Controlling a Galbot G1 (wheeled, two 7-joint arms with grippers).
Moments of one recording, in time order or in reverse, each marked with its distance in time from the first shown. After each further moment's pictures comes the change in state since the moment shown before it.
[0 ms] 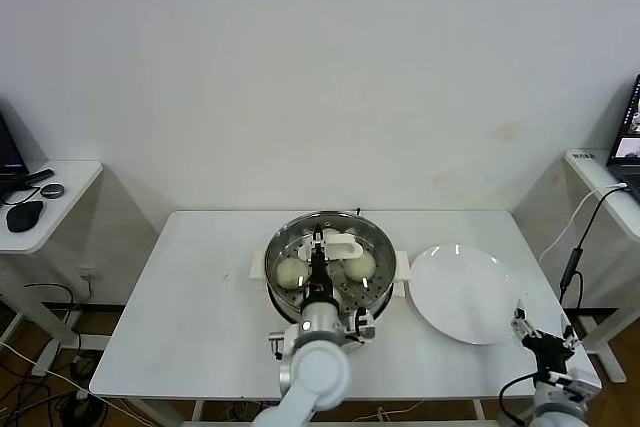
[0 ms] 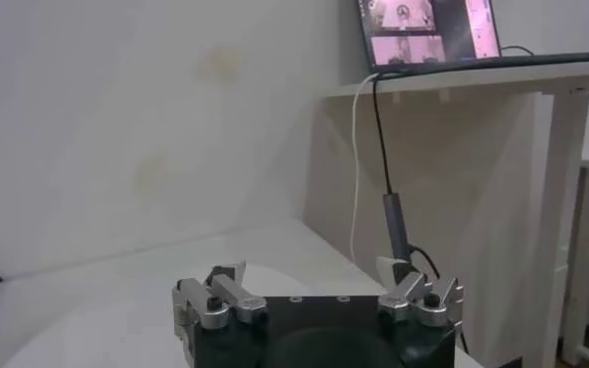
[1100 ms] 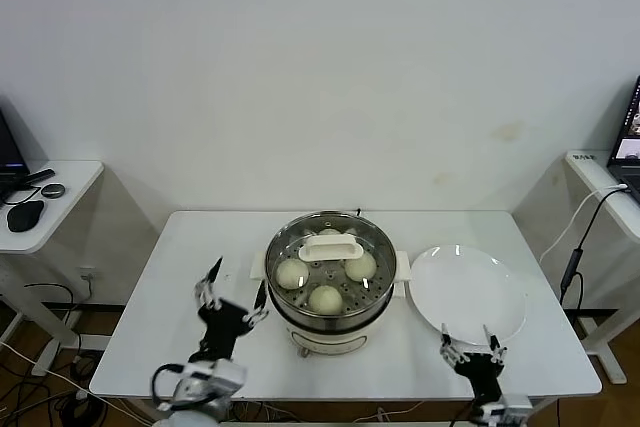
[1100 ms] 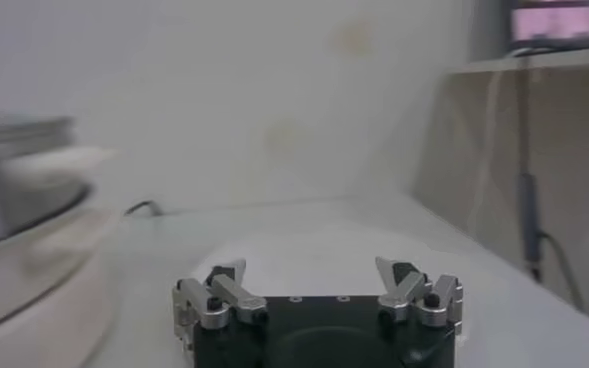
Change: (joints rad) left arm 0.513 0.102 -0.481 -0.430 -1.039 -0.327 -0.267; right arm -0.165 0.035 -0.217 0.130 -0.189 0.006 -0.095
